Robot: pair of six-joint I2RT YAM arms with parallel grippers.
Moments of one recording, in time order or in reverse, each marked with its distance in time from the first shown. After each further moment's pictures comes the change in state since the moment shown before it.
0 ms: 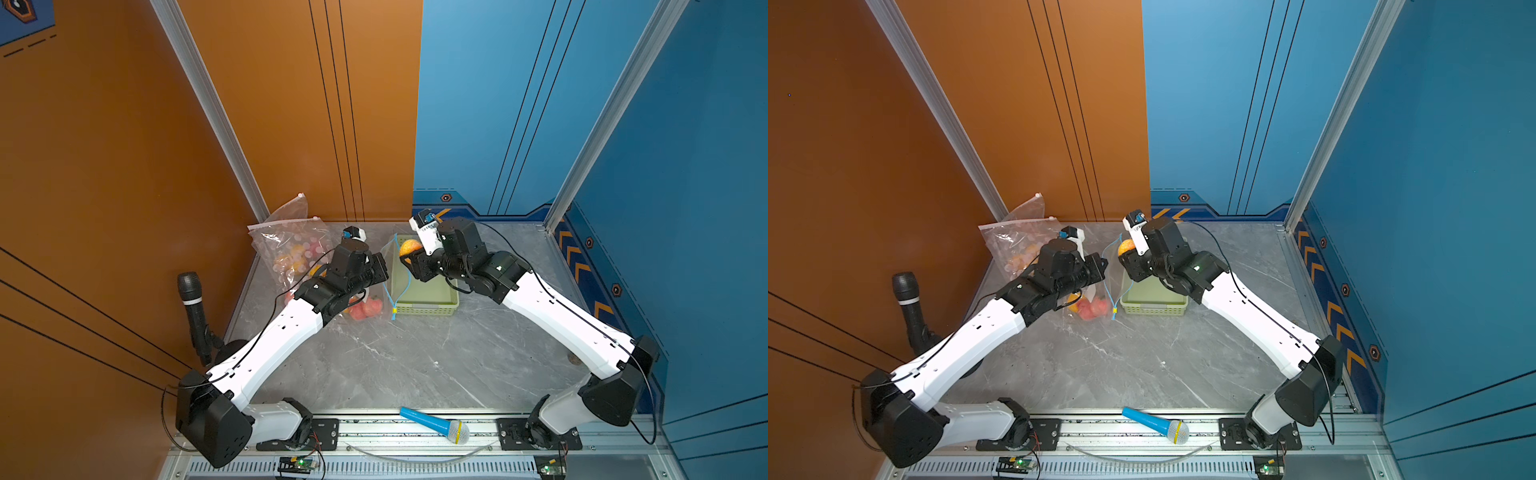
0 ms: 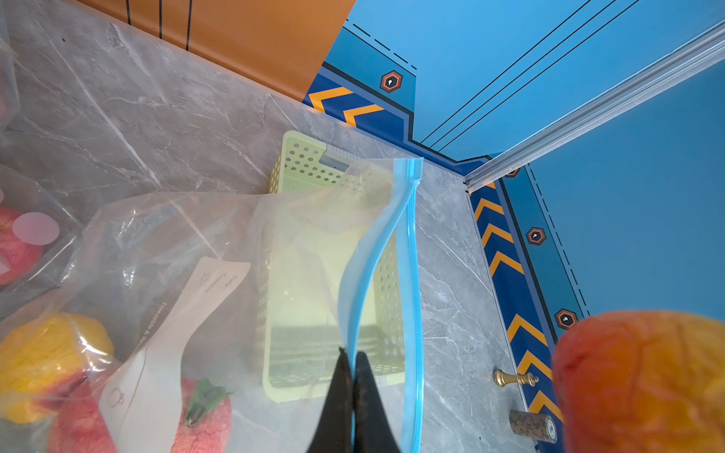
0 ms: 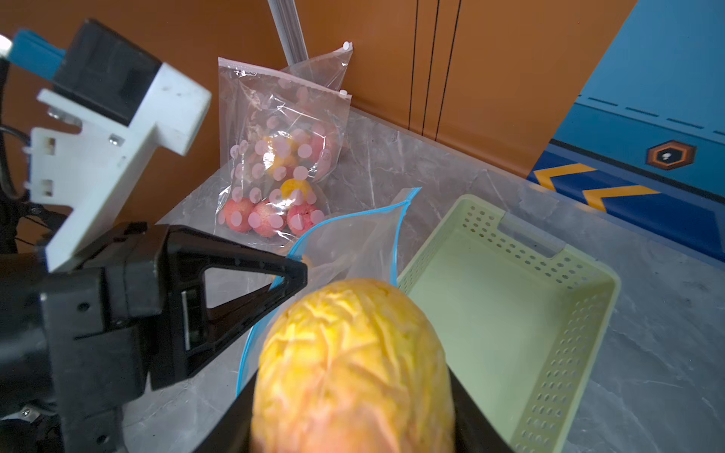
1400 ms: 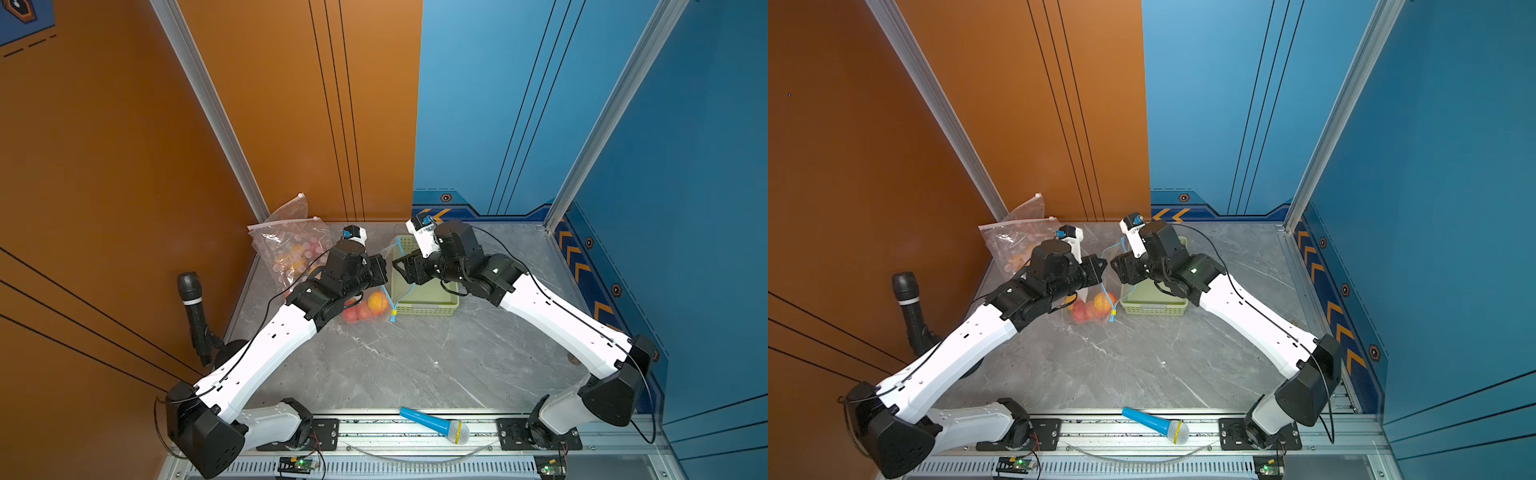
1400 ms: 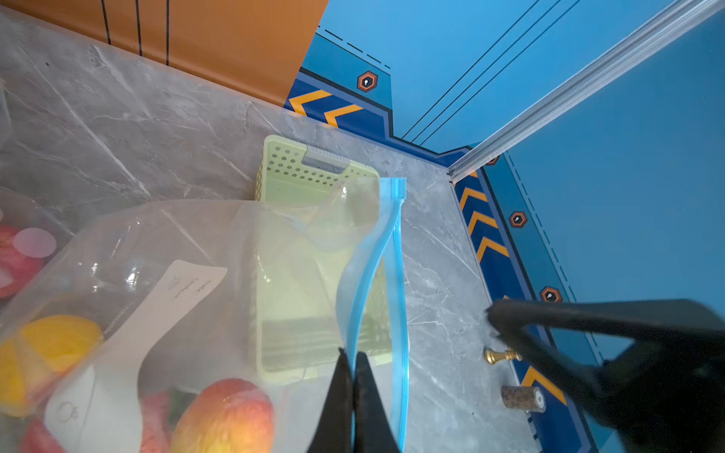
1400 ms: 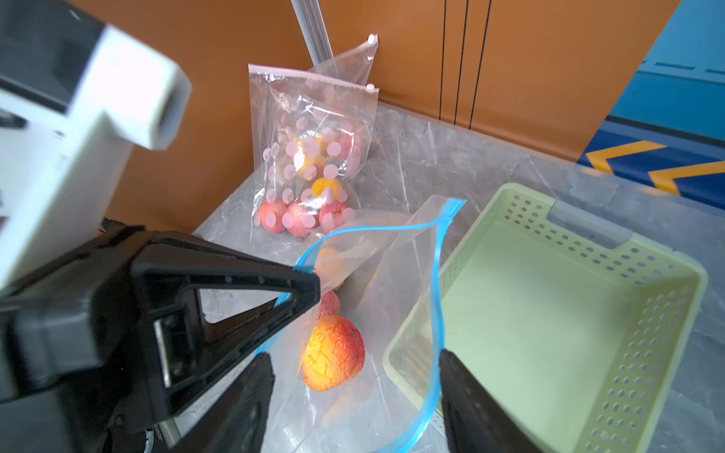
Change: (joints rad) left arm -0.019 -0.061 0.028 -0.069 0.024 0.065; right arm -0.012 -0.021 -0.010 0.031 -0.063 0.080
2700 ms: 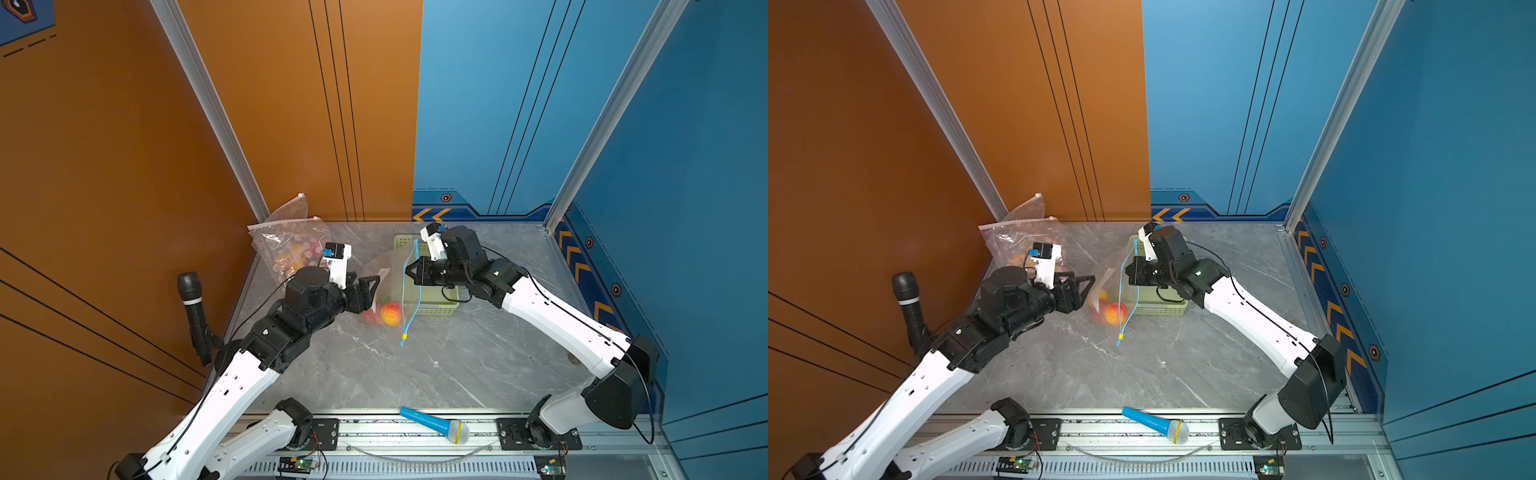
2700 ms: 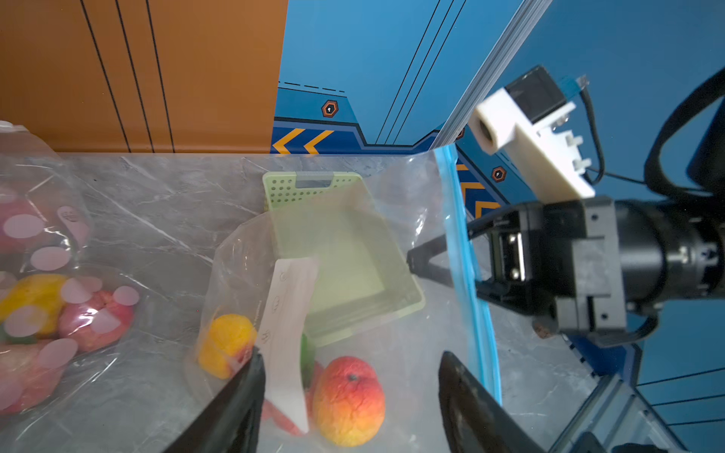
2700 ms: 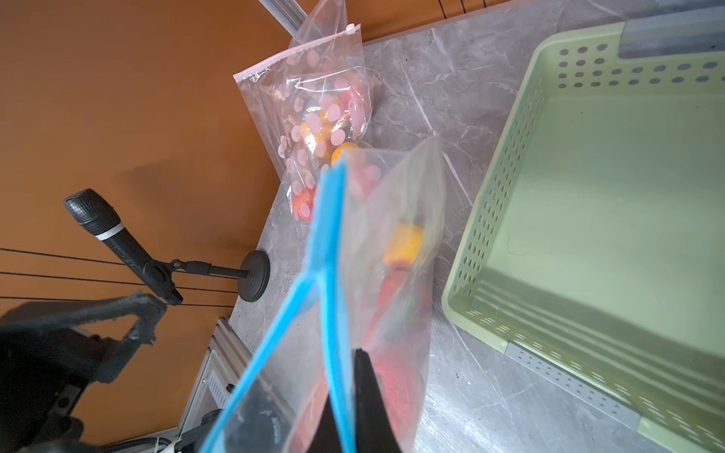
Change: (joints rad) left arm -0.017 -0.386 -0.222 -0.019 0.008 0.334; right arm -0.047 -0.009 -0.130 0.044 -0.153 0.422
